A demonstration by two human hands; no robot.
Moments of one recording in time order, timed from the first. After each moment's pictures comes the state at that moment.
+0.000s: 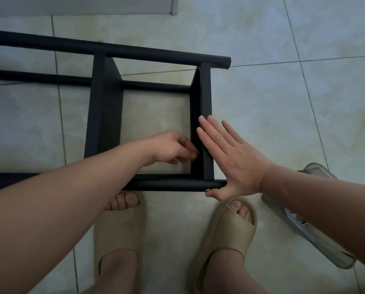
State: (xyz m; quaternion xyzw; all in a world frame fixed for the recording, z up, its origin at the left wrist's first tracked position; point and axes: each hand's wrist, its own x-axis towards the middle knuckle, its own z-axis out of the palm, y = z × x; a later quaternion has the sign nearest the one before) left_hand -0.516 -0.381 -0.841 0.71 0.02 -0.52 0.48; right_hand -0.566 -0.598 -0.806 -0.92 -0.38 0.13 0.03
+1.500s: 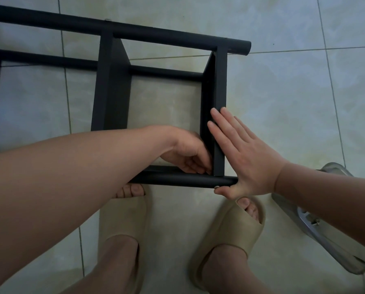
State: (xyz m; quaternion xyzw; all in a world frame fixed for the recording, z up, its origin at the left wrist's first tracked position) left_hand -0.515 -0.405 -0.849 0.56 0.05 -0.69 0.46; right_hand -0.564 -0.599 -0.816 -0.91 -0.38 0.13 0.08
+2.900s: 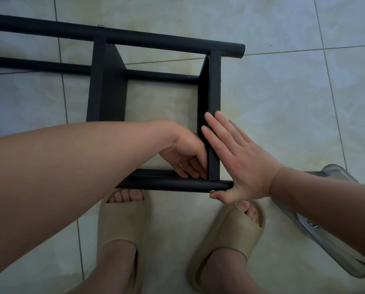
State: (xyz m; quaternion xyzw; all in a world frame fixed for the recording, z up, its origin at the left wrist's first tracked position) left_hand -0.498 -0.410 -0.846 0.56 0.00 -0.76 0.35; right_hand -0.564 -0.595 -0.820 -0.91 -0.38 0.12 0.11
